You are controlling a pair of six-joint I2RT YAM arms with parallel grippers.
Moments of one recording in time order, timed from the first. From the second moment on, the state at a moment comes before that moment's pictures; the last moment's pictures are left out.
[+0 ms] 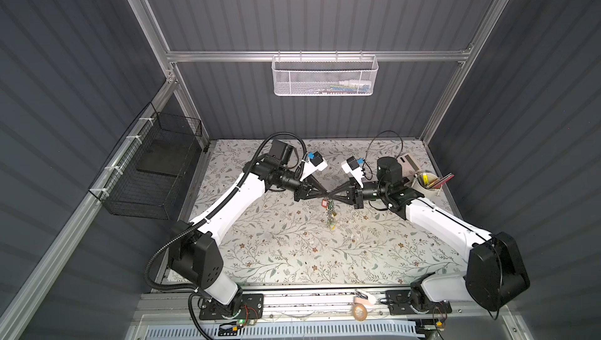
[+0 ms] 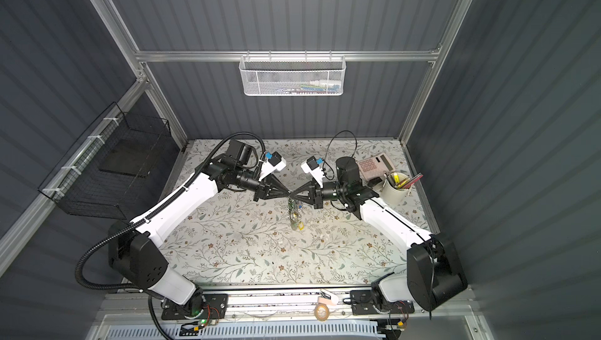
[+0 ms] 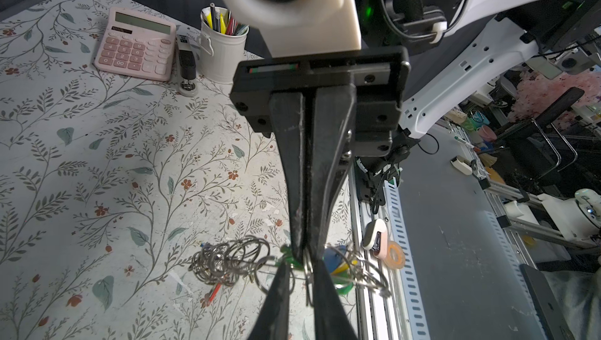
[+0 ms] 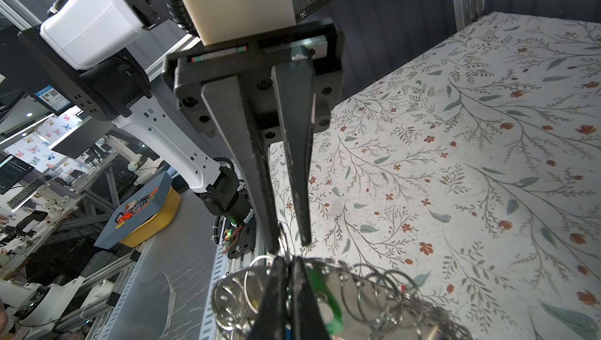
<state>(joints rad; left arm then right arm) -0.54 1.60 1.46 -0.77 1.01 0.44 0.43 1.38 0.91 0.09 -1.14 0.17</state>
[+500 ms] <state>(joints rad) -0.54 1.48 1.28 -0.56 0.92 0.33 0.41 1.37 0.91 0.10 -1.11 0.18</state>
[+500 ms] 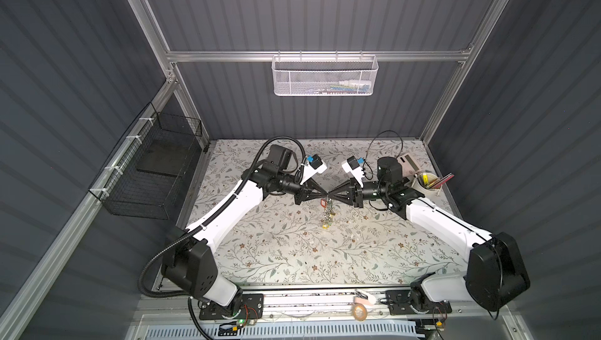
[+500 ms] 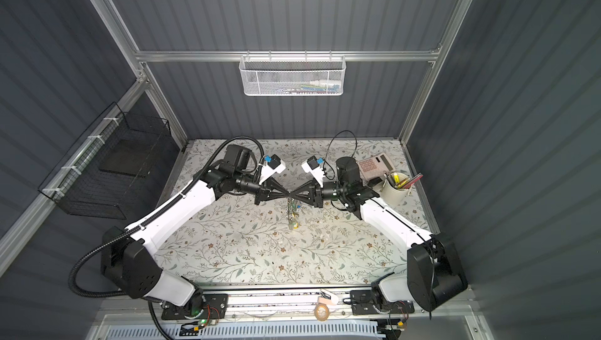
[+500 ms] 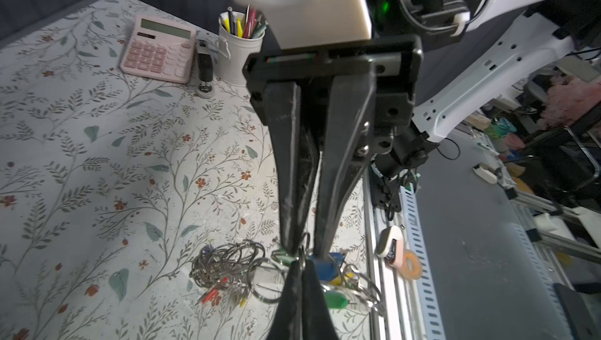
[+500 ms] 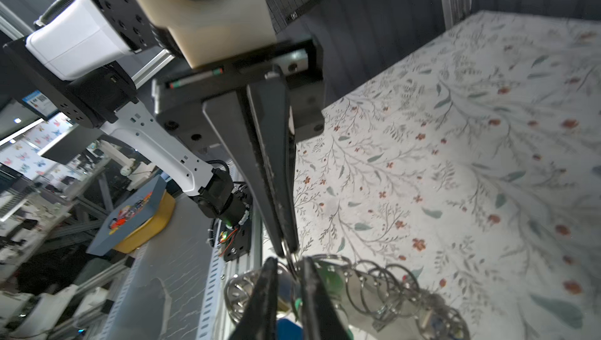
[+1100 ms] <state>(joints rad) -0.57 1.21 0.77 0.34 0.73 -0.10 0.39 1.32 0.89 0.24 -1.05 0.31</state>
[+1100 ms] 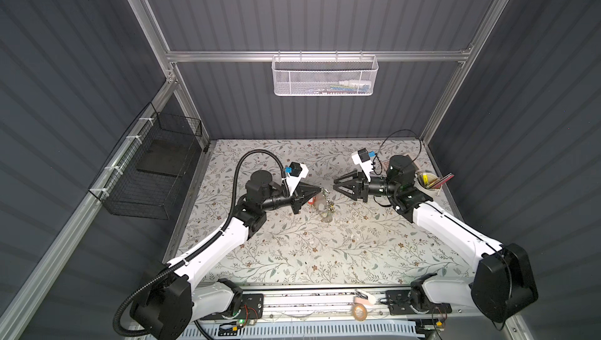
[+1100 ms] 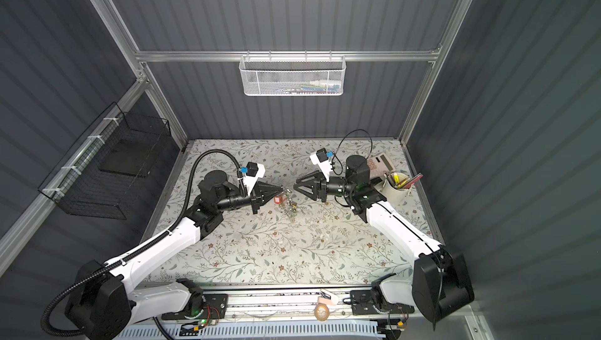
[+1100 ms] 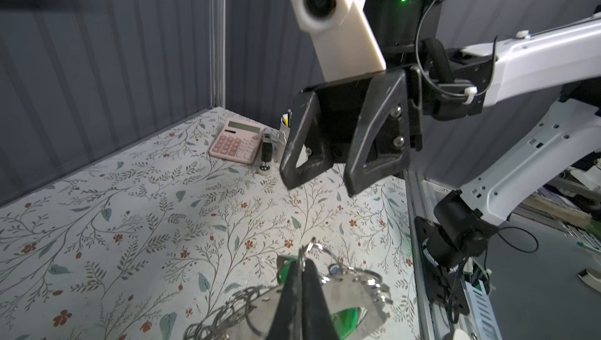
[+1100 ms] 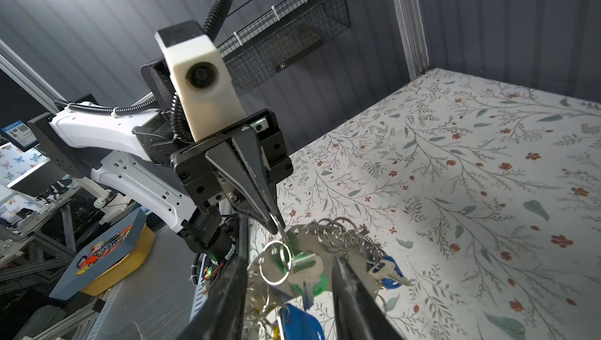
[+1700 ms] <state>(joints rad) -0.61 1.19 0.61 0.81 0.54 -0.21 0.43 1.40 1.00 0.23 -1.10 0.32</state>
